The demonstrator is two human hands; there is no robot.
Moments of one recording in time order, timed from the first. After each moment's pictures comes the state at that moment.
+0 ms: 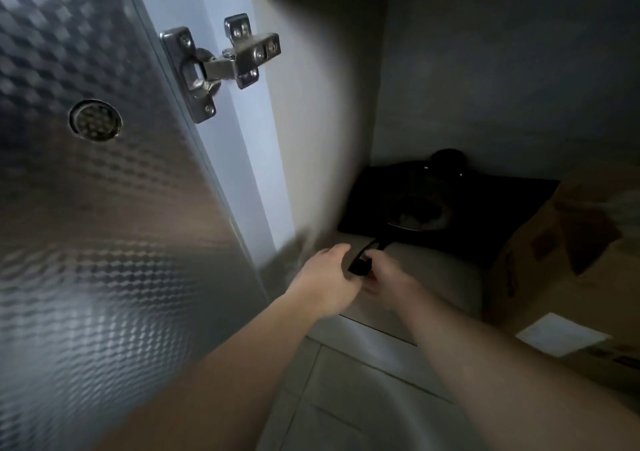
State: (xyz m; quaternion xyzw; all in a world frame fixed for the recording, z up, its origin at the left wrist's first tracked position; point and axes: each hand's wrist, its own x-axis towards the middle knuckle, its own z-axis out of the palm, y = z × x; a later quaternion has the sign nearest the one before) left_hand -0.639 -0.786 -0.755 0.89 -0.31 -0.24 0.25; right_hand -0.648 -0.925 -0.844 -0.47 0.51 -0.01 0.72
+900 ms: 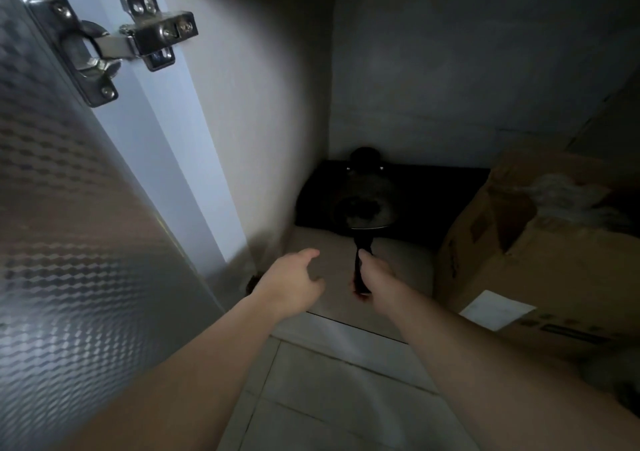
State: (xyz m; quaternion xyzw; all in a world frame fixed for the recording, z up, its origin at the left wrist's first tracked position) left_hand -0.647 -0.812 -0.790 0.89 -0.33 -0.23 0.22; right_hand -0.704 -0.964 -0.848 -0.50 0.55 -0.04 0.67
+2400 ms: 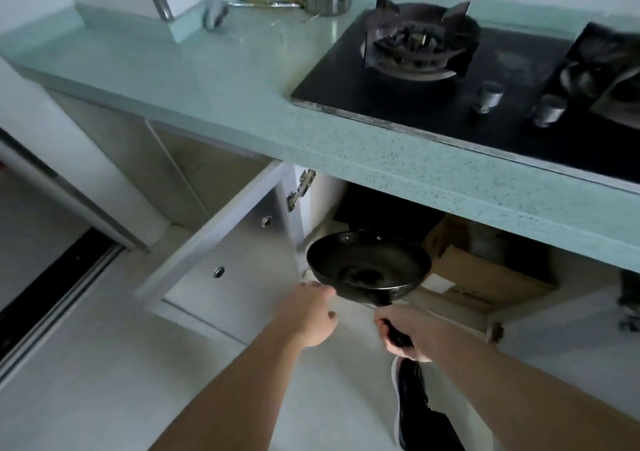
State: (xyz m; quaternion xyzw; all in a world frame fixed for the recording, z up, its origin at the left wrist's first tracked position) left_hand -0.797 -0.643 -0.442 0.90 -0.34 -0.27 0.06; right_hand -0.899 -0.796 -0.453 -0.37 0.57 0.18 0.71
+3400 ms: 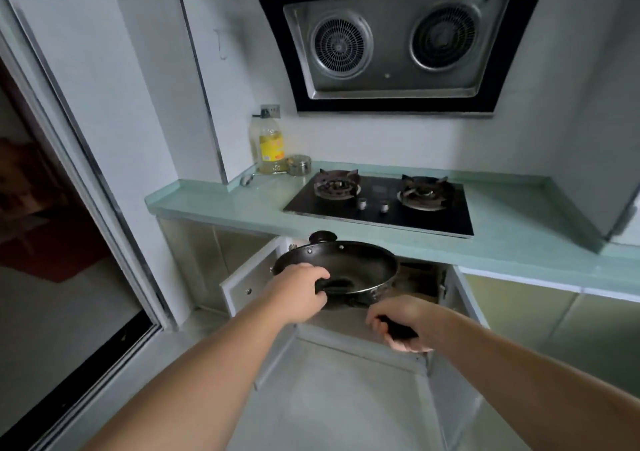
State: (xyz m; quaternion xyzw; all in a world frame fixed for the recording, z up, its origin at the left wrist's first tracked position) left_hand -1.139 -0.486 -0.070 0.89 -0.43 -0.05 0.15; right_hand -1.280 -0.636 -0.081 -0.54 0.40 0.13 0.73
